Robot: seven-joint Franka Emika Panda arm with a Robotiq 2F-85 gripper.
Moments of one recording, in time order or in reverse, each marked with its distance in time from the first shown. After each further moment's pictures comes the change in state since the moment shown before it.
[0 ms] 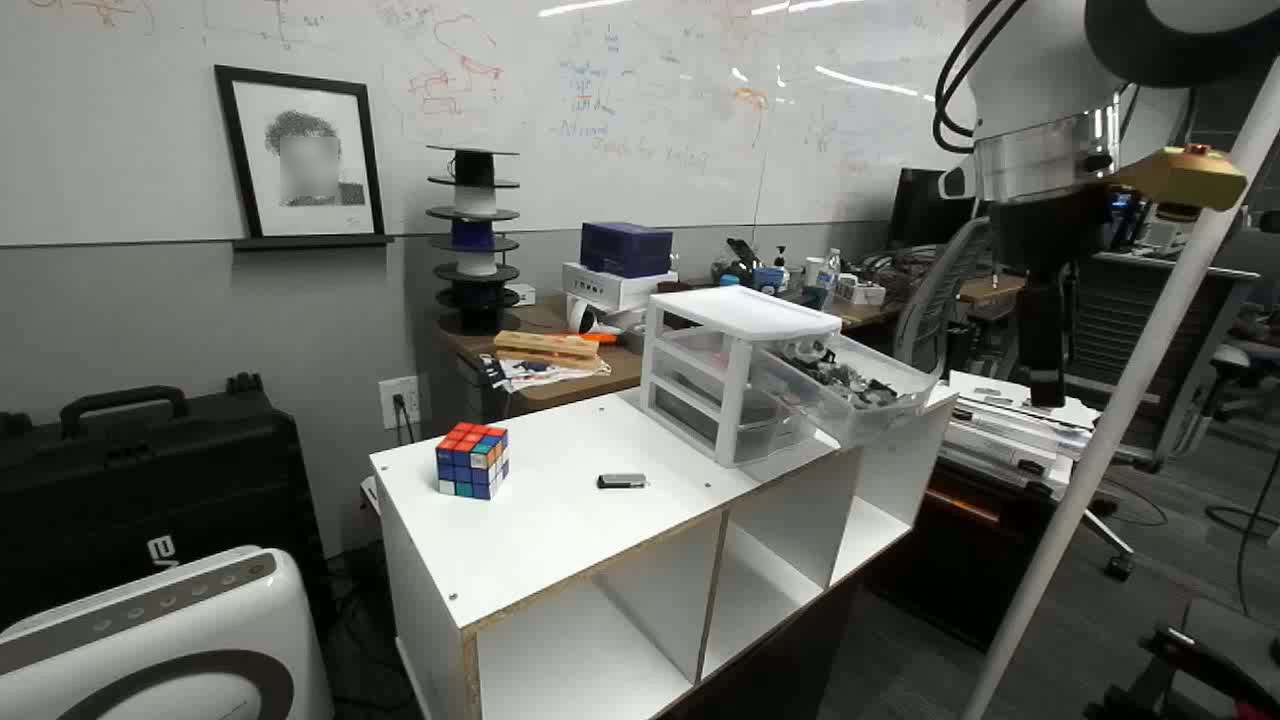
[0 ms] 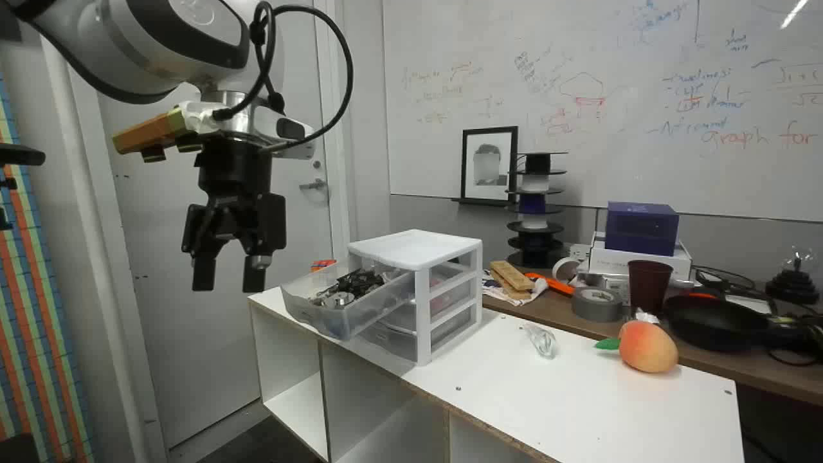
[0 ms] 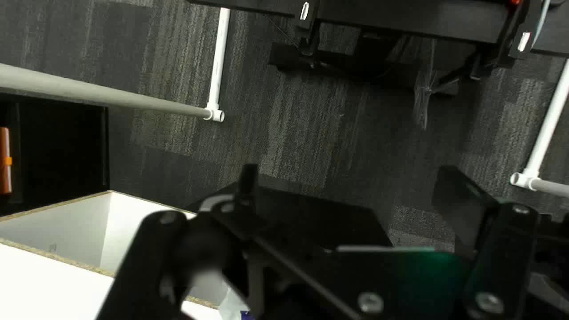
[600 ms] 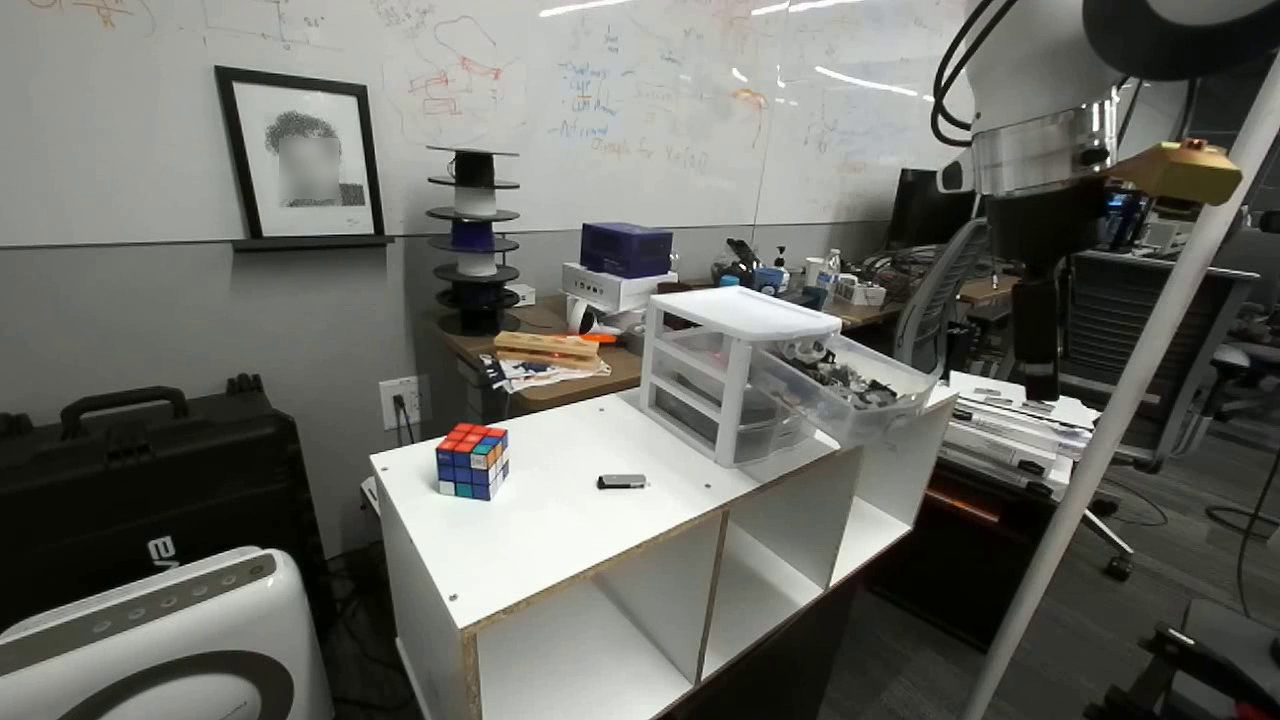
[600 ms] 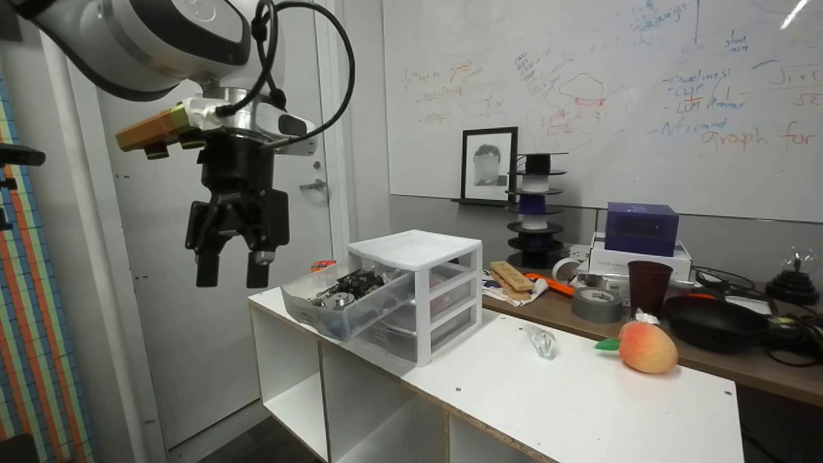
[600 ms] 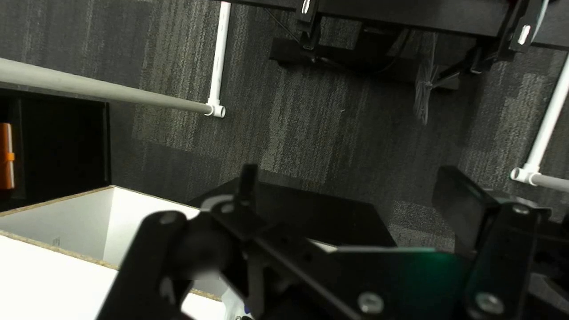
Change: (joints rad) arm 0.000 -0.001 0.000 0.011 0.000 0.000 0.000
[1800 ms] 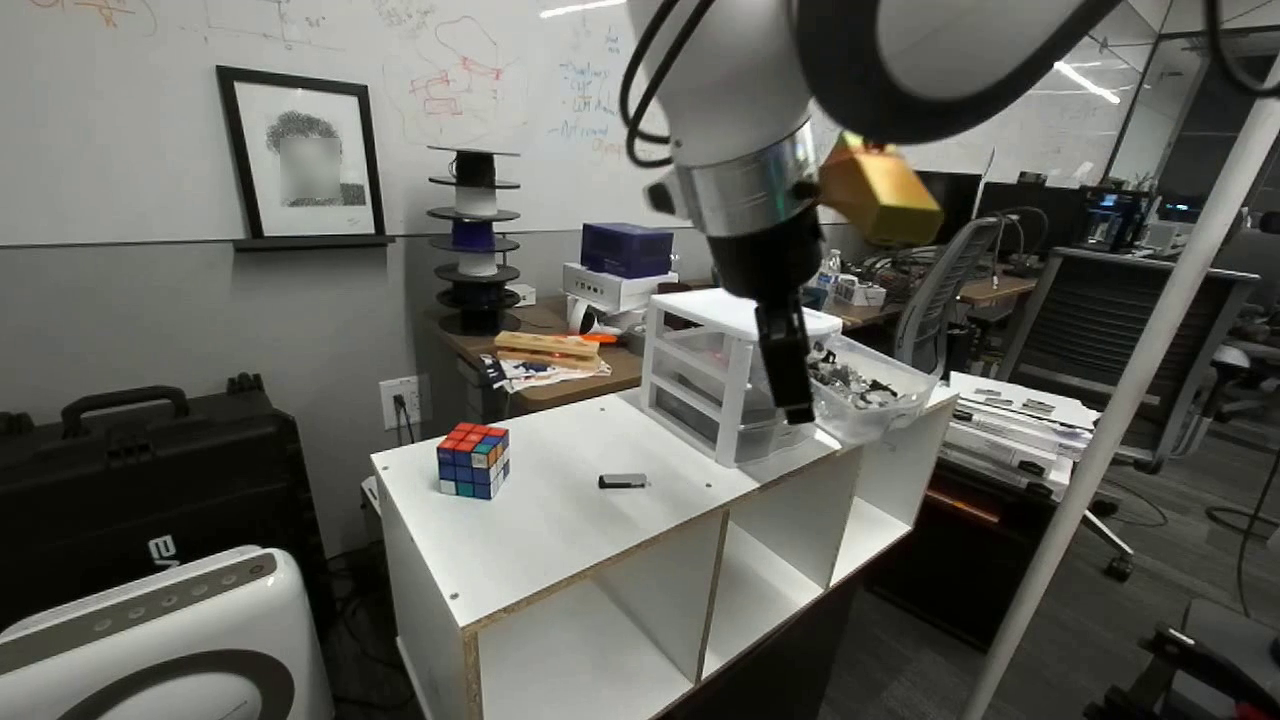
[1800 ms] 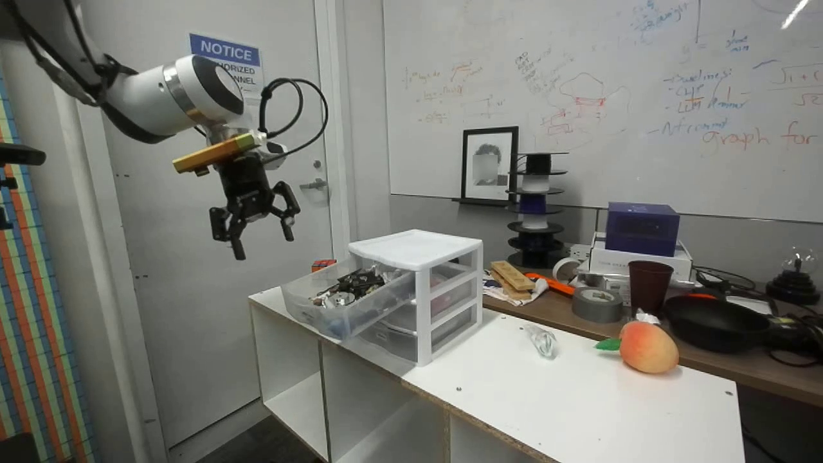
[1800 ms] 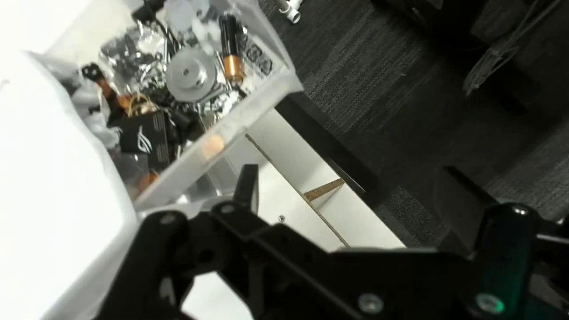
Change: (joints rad) arm 0.235 0.487 0.207 0.490 -0.306 -0.073 0.045
